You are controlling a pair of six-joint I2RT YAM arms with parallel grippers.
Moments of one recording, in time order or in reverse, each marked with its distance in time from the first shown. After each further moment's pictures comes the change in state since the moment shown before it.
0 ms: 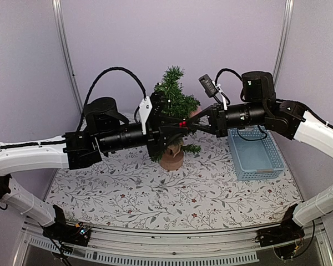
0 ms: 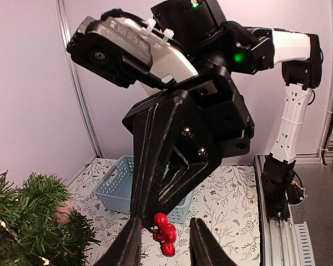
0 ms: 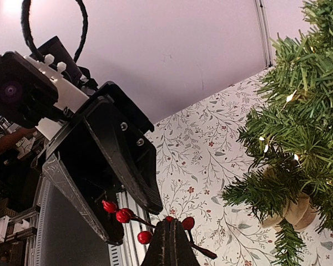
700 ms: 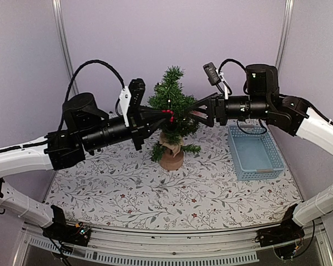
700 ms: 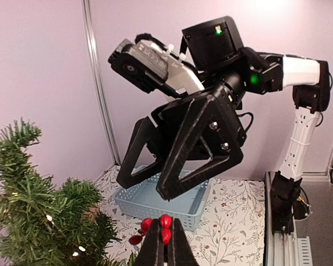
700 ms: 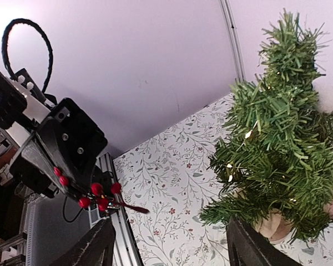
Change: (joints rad) left arm 0.000 -0.112 -0.015 -0.041 -0.094 -0.026; right arm 0.003 0.008 0.056 0.020 0.130 0.042
